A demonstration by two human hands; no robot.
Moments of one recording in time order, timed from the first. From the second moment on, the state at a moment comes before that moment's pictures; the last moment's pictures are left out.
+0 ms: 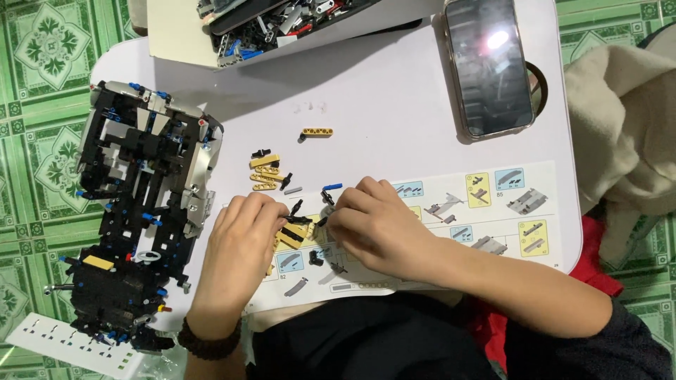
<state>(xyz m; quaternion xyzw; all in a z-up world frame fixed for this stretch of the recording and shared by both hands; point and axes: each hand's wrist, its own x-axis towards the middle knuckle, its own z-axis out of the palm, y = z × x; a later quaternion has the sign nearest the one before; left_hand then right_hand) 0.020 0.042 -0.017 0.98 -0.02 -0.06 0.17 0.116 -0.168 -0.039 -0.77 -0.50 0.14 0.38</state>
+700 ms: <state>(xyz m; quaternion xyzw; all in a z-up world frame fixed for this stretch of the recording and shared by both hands) 0.017 0.009 0.034 0.97 -0.17 0.02 0.17 0.119 -0.170 -0.011 -0.65 -0.51 0.26 0.50</state>
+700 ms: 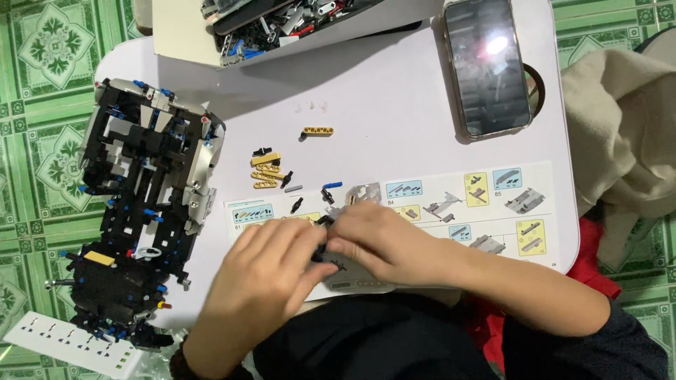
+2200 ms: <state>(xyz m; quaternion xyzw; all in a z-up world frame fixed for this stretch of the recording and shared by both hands) 0.081 0.015 0.081 0.95 0.05 -0.31 0.05 0.143 -0.176 -0.022 -0.69 -0.42 0.25 0.53</state>
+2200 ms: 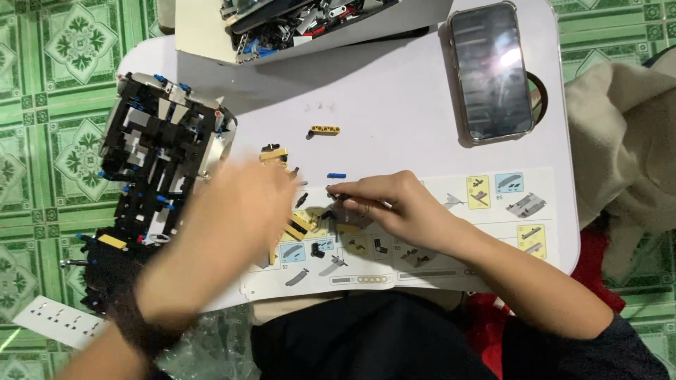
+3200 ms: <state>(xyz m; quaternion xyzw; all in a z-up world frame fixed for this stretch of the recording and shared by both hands) 0.004 0.001 0.026 0.94 -0.11 0.14 0.29 0.121 -0.176 -0.016 -0.65 -0.50 0.24 0.51</state>
